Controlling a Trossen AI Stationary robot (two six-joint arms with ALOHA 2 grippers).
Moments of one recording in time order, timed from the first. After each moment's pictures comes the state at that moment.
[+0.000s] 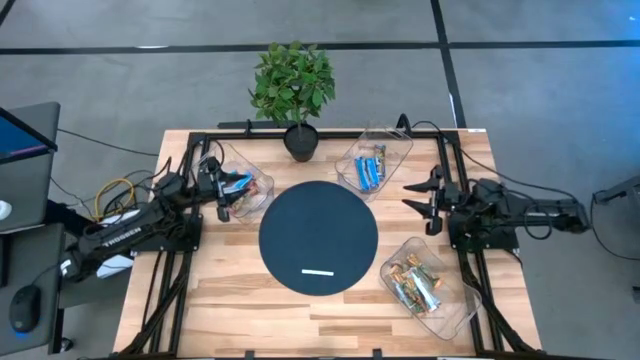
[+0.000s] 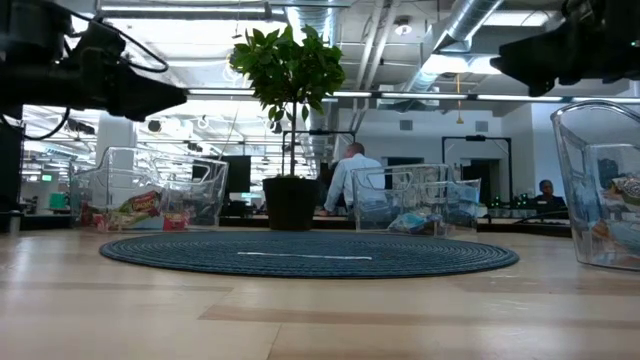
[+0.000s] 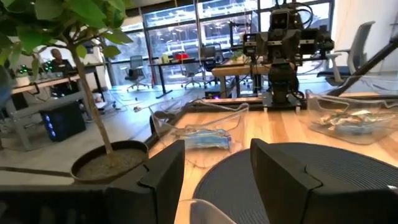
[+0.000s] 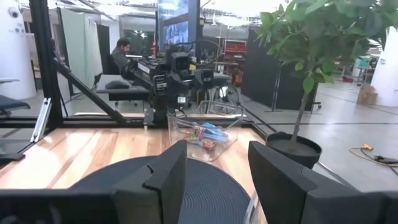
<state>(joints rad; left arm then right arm) 0.60 0.17 0.01 0.24 0.35 0.11 -0.03 0.14 0.16 0.04 0.10 -0.11</state>
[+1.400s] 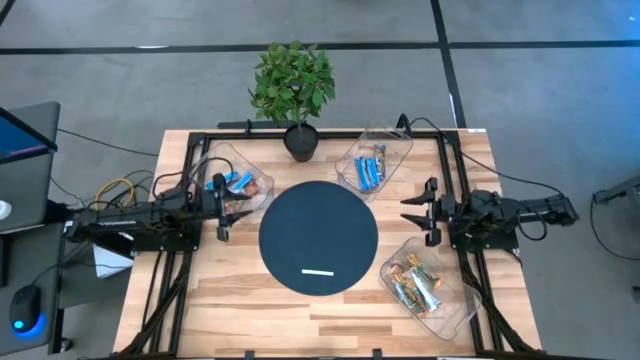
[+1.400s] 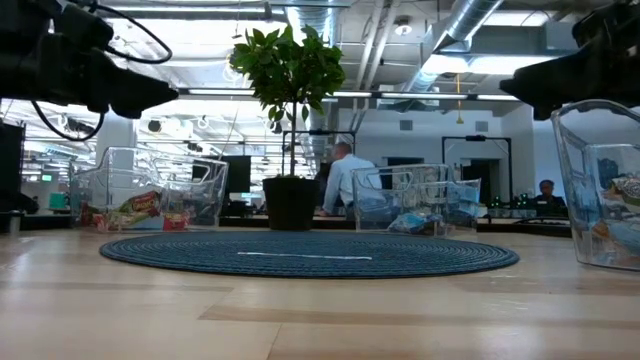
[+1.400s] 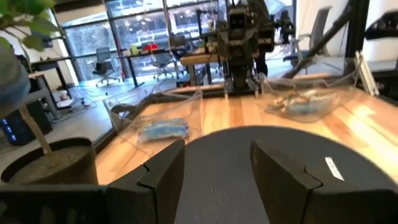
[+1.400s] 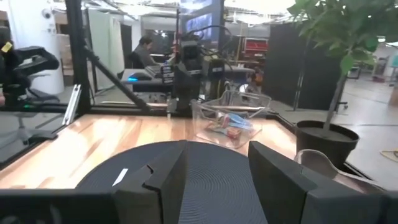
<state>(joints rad) 0.10 0.09 0.01 0.10 -0.04 0.14 0.11 0.00 0.01 0.04 0.16 -0.10</state>
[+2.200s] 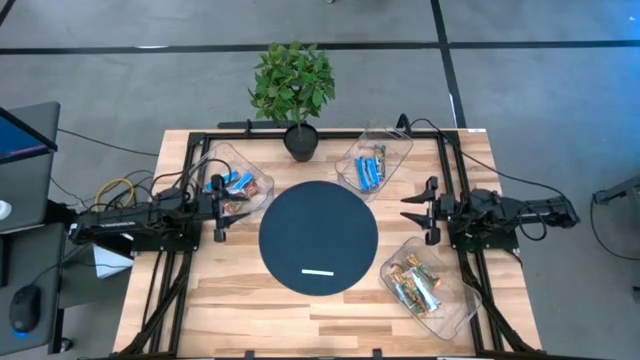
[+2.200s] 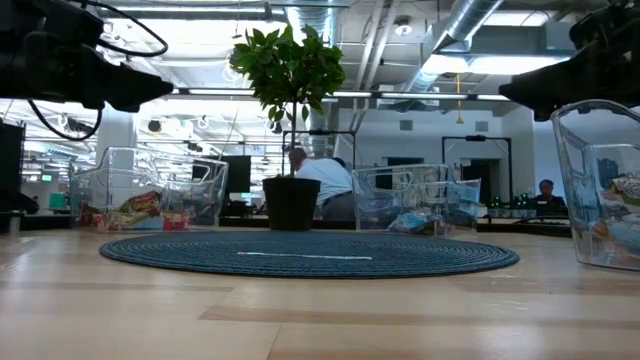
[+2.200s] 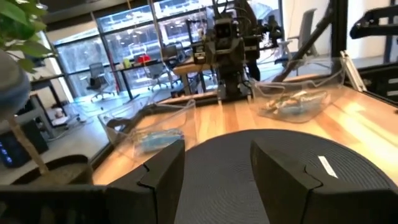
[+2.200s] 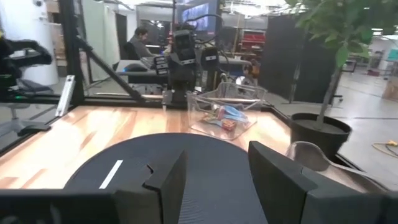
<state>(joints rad) 0.10 0.00 0.01 0.03 0.01 0.21 0.08 0.00 0.03 -0.02 0.15 -0.11</state>
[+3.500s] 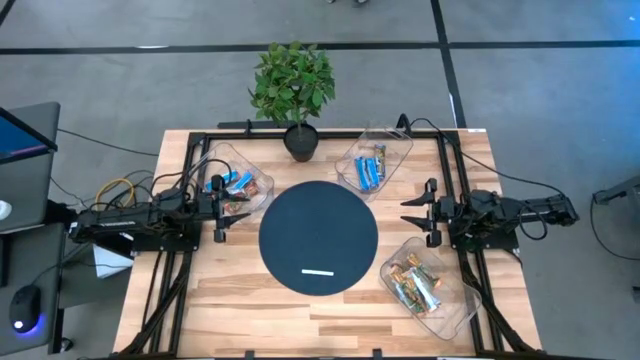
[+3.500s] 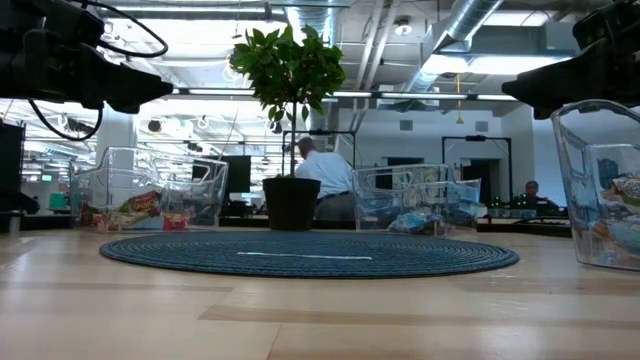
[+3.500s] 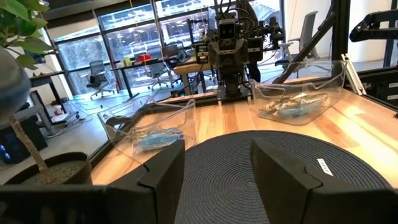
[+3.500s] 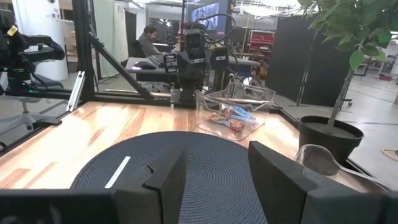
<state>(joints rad) 0.08 0.00 0.01 0.03 -0.01 0.18 0.11 0.01 0.03 -0.02 0.13 -0.13</state>
